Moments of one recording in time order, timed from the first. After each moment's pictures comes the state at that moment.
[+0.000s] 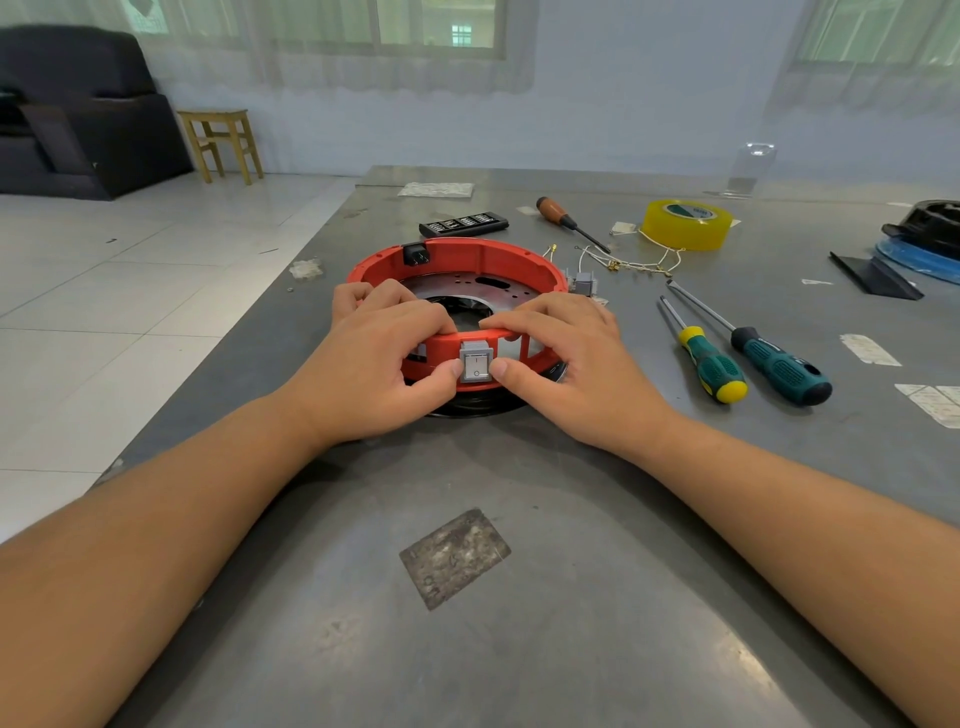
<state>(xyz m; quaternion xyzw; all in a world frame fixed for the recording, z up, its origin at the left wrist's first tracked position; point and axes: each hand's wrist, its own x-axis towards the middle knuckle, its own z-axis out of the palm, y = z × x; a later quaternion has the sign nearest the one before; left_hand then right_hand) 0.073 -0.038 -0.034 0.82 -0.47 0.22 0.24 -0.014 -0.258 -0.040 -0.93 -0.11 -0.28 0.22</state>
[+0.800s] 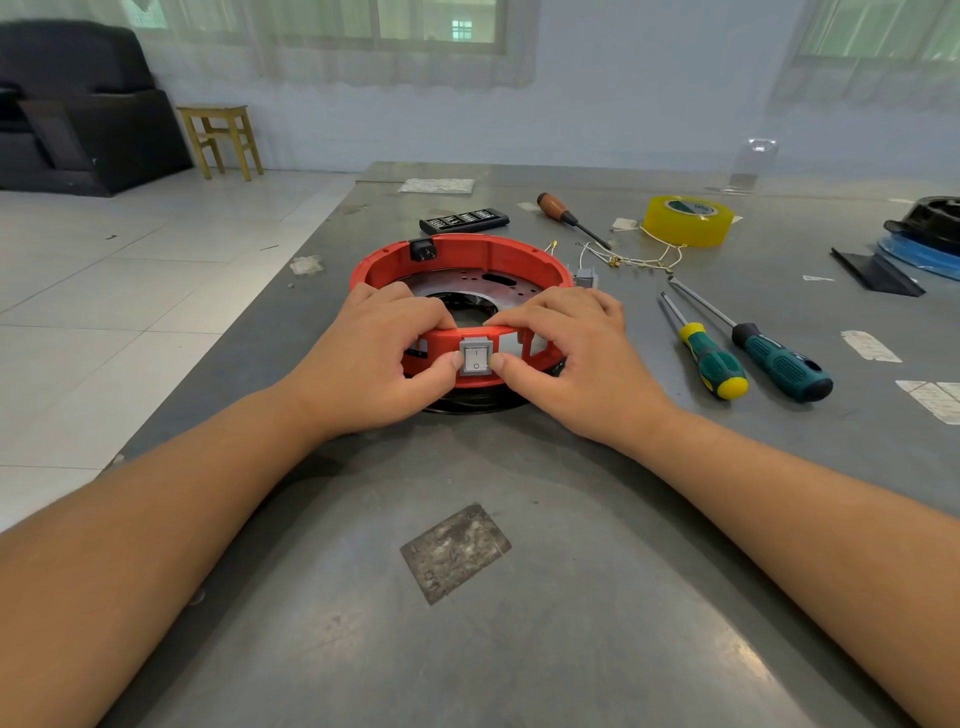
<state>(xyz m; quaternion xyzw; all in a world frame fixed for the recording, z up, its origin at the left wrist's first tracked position) 0.075 -0.038 -0.032 0.82 -0.48 0.20 0.25 -0.015 -0.257 -0.039 -0.93 -0.10 -0.30 0.19</state>
